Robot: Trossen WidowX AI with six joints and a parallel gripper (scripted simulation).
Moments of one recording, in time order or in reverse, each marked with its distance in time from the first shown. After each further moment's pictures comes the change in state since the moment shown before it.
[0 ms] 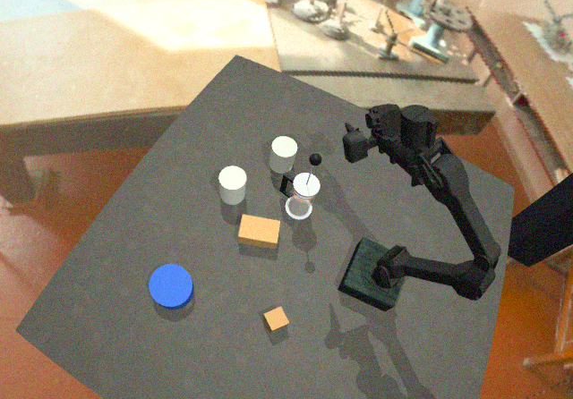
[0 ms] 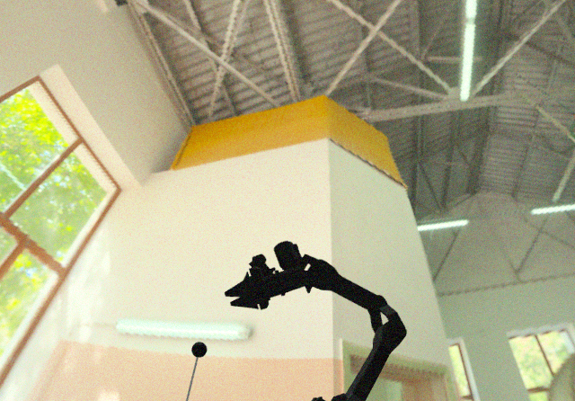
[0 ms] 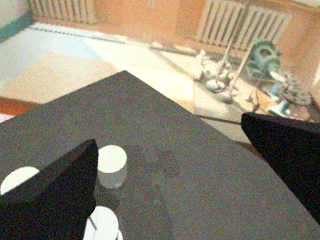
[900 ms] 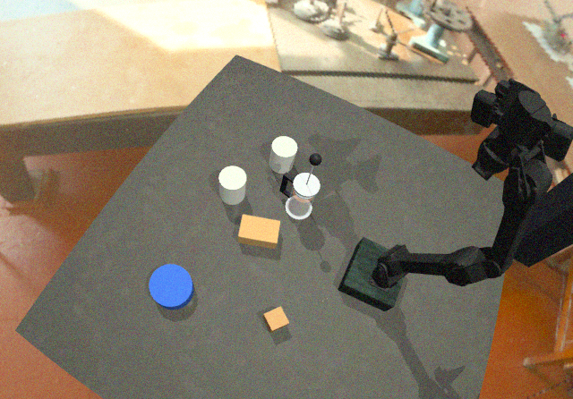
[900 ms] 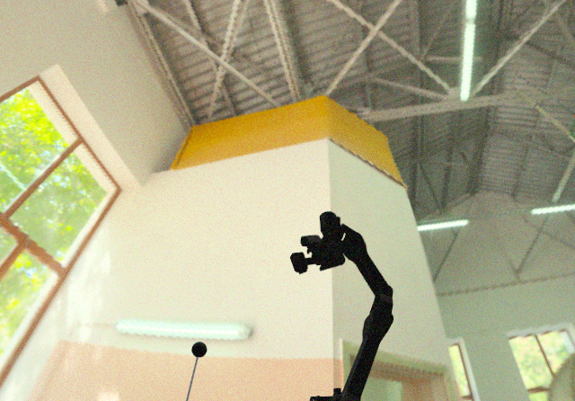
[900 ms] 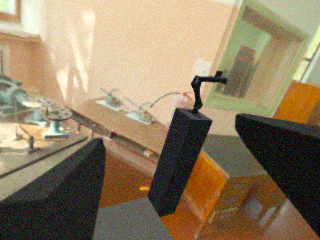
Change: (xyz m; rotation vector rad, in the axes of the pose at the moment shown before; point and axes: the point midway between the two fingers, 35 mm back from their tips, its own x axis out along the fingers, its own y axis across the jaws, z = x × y) arm -0.249 -0.198 0.082 0.083 0.027 -1.257
